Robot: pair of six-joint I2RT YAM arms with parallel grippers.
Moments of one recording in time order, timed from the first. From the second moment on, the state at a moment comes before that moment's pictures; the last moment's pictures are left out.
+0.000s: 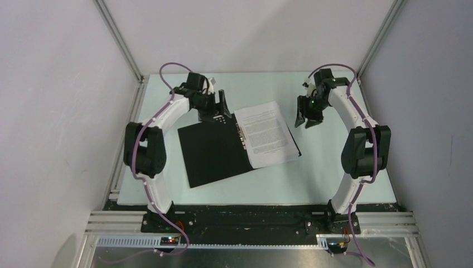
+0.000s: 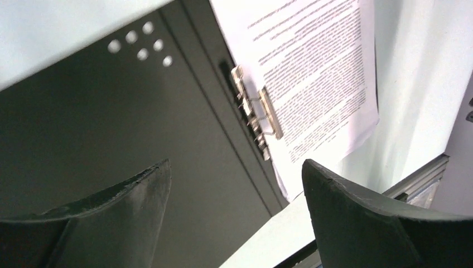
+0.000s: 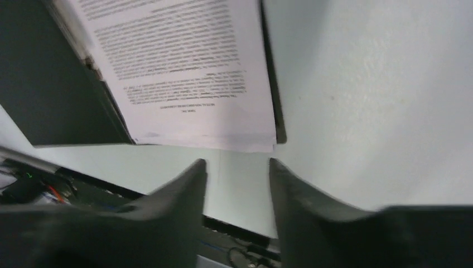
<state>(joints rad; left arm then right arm) -0.26 1.84 1.50 -0.65 0.38 -0.38 0.11 1.84 1.62 -1.08 -0.28 0.12</state>
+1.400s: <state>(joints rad) -0.35 2.25 1.75 -0.51 0.64 -0.46 0.19 2.33 1.84 -1.05 -0.54 0.04</state>
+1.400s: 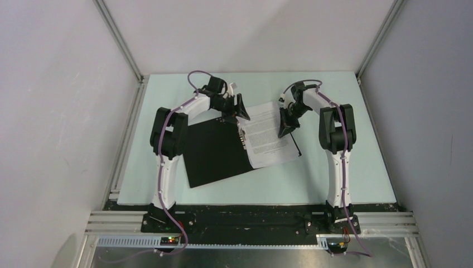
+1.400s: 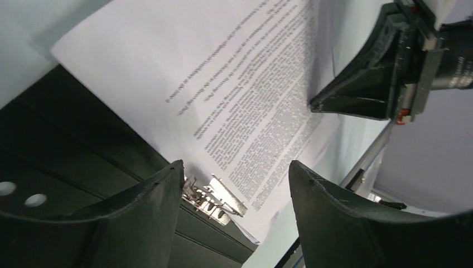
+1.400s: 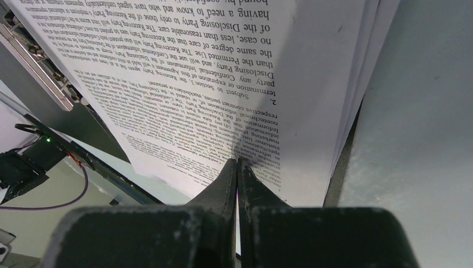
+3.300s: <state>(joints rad) -0.37 2.06 1.51 -0.57 0.29 -0.81 0.38 2.26 1.92 -1.01 -0.84 0.29</state>
